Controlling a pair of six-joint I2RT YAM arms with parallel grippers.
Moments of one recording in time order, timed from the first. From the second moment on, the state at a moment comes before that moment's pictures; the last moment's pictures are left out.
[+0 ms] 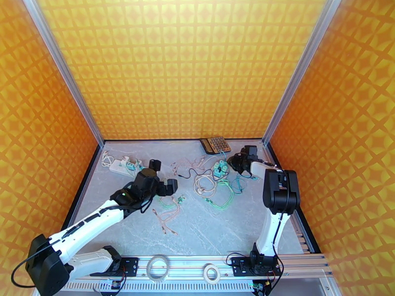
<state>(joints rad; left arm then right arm) -0.70 1.23 0.91 -0.31 -0.09 -0.52 -0.08 2.05 1.32 -0.10 -0.42 0.68</state>
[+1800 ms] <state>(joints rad) -0.86 1.99 1.38 -0.20 -0.17 -0.26 0.14 1.46 0.78 0.01 -0.27 0.71</state>
